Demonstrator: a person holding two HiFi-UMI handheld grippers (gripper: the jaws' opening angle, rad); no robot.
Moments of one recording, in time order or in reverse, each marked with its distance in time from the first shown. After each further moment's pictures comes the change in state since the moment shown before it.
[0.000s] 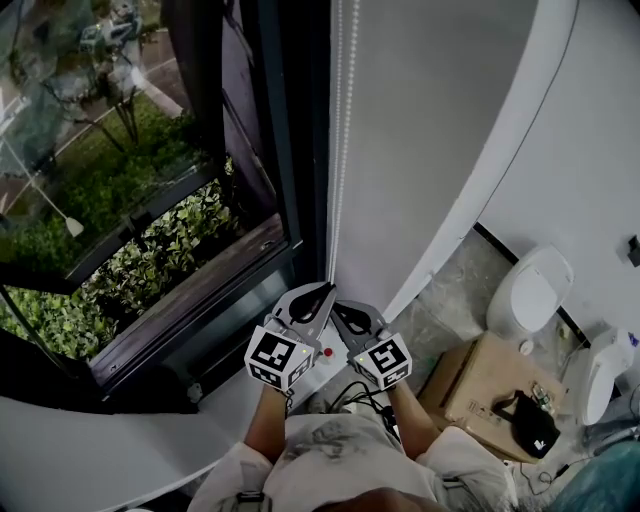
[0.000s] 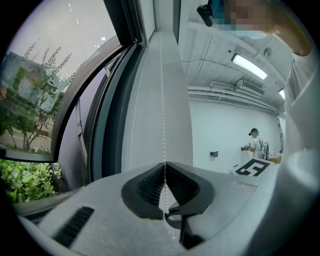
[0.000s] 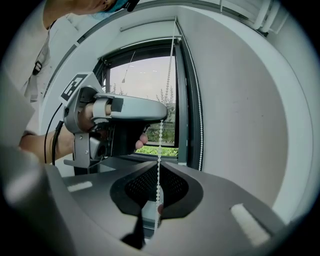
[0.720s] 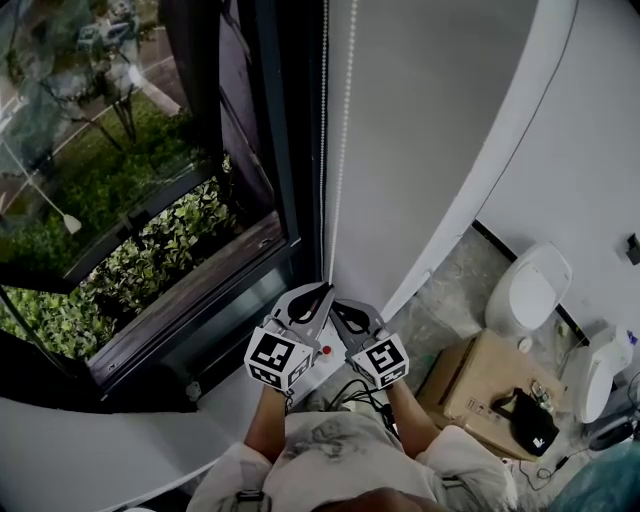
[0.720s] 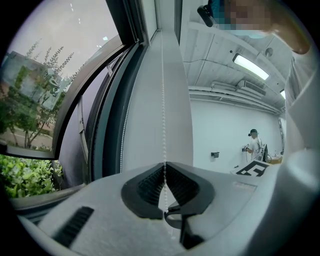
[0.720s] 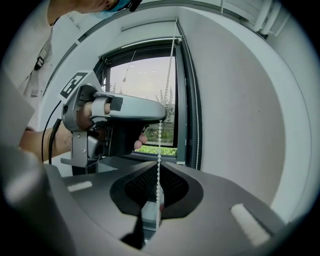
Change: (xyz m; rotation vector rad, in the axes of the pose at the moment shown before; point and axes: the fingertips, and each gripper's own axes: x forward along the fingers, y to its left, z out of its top) left arm -0.002 -0.001 -0.008 -0.013 -0.002 0.009; right arm -0.001 -0.001 -0.005 -0.014 -0.011 -0.020
